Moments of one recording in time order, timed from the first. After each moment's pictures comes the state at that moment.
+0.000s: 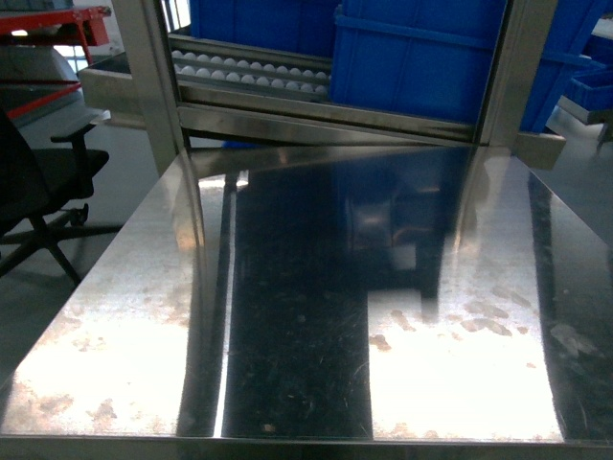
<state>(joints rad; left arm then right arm) 0.00 0.01 0.01 0.00 0.00 -0.01 0.00 0.00 0.01 0.00 0.00 0.00</state>
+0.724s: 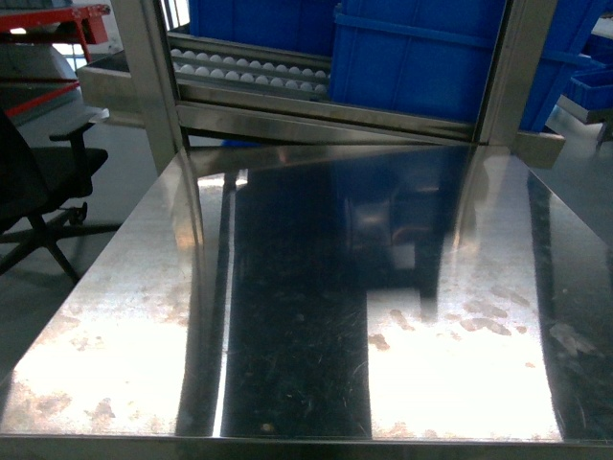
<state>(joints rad) 0.00 0.01 0.01 -0.01 0.00 -0.01 0.00 0.00 0.01 -0.01 0.00 0.00</state>
